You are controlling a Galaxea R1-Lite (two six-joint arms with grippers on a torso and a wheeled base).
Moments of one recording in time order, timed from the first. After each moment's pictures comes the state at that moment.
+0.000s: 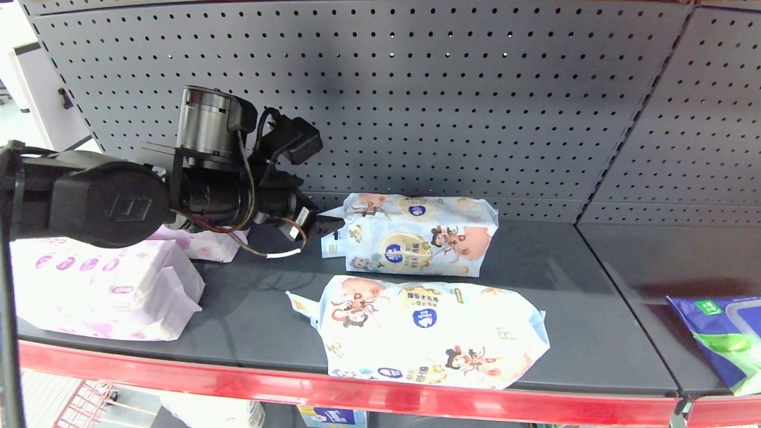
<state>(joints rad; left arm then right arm) -0.43 1.80 -1.25 -0.08 -0.11 0.40 0.19 0.10 -0.21 0.28 -0.13 -0.11</state>
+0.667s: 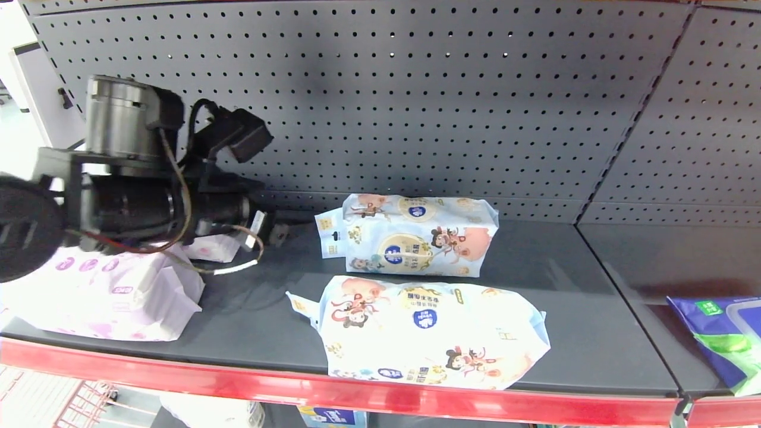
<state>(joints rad) -0.39 1.58 -1.06 -0.07 -0.09 0.31 0.19 0.10 -0.20 0.28 -0.13 -0.11</state>
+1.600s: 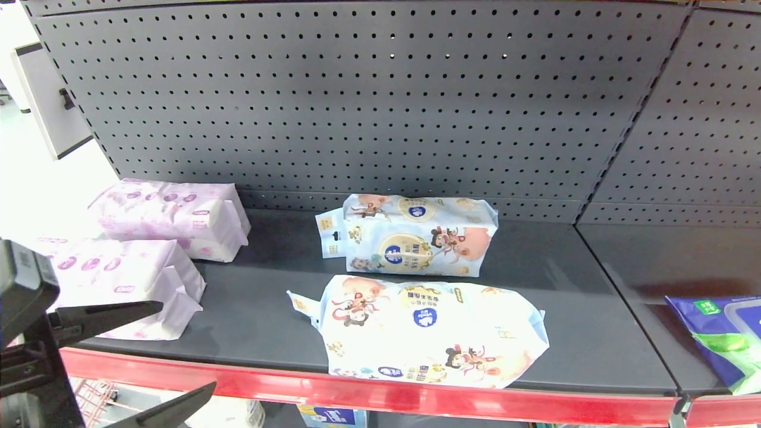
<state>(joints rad) -0.54 0.96 -0.60 0.09 -0.08 0.17 0.19 0.10 -0.15 0.26 -0.15 -0.11</state>
